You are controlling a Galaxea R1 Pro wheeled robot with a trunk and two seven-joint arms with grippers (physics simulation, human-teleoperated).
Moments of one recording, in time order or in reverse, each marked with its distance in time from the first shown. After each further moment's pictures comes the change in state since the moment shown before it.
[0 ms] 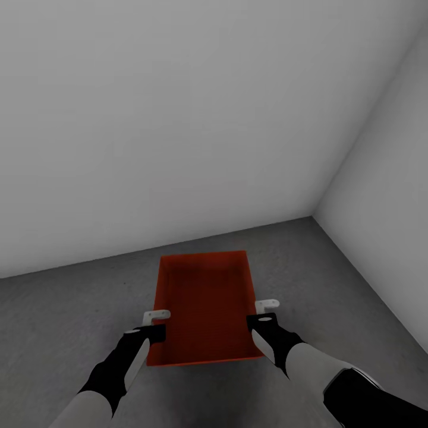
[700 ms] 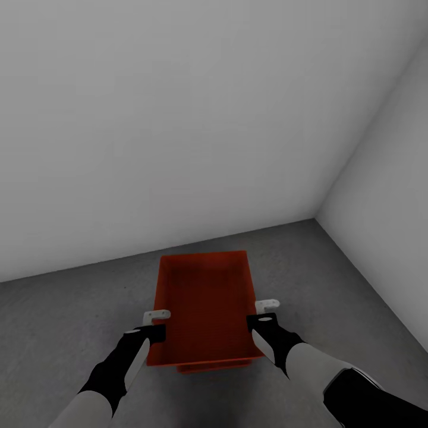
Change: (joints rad) left arm 0.000 -0.001 0.000 0.000 -0.001 0.000 0.000; right arm 0.000 0.000 0.000 0.000 0.000 0.000 0.000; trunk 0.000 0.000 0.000
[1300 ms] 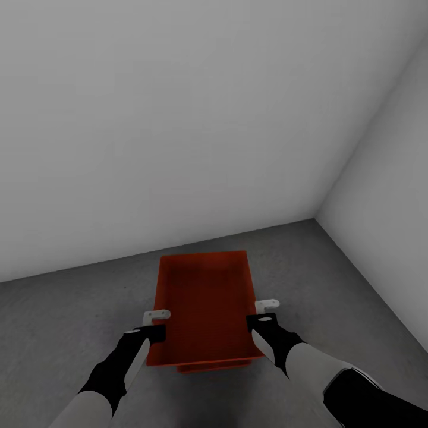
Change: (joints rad) left arm 0.000 0.000 0.001 0.002 0.000 -0.002 -0.002; right arm 0.000 0.001 0.001 0.000 0.000 0.000 -0.002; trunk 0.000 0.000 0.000
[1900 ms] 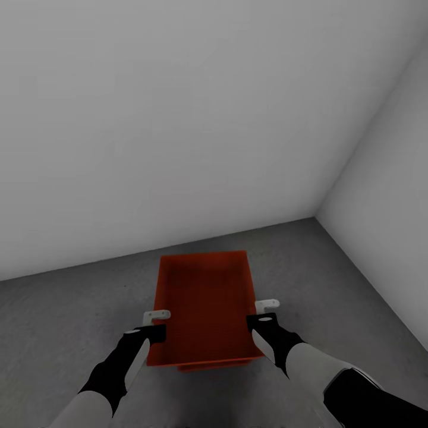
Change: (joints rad) left arm 0.000 -0.001 0.000 0.001 0.000 0.000 0.001; right arm 0.000 -0.001 0.001 0.000 0.000 0.000 0.002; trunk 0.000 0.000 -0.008
